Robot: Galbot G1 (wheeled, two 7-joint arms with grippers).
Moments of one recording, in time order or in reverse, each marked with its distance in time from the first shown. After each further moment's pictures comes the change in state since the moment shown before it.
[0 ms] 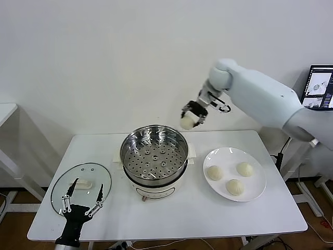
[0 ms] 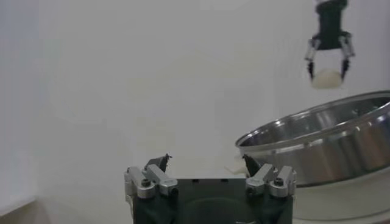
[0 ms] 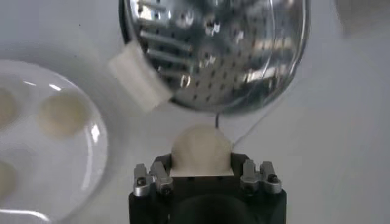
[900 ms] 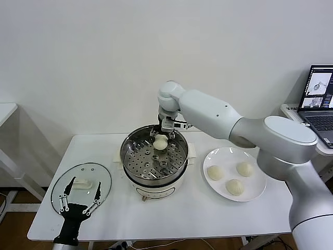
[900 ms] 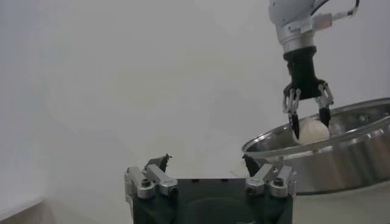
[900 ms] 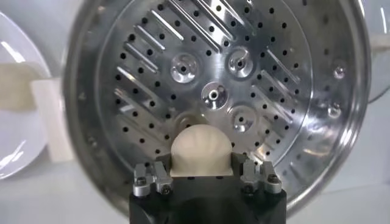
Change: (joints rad) left arm -0.007 0.002 -0.009 0.001 -0.015 -0.014 -0.007; right arm -0.152 0.260 0.001 -0.174 -0.315 0.137 0.095
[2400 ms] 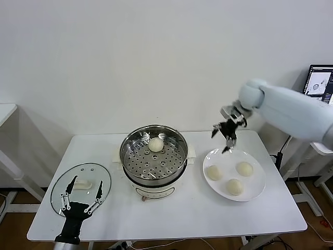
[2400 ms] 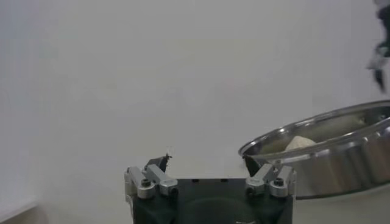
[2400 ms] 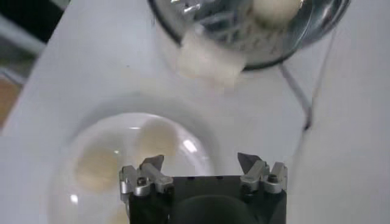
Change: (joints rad) left arm -0.010 0.002 0.009 0.000 0.005 0.007 -0.001; right arm 0.106 -0.614 -0.310 0.244 0.822 -0.792 -0.081
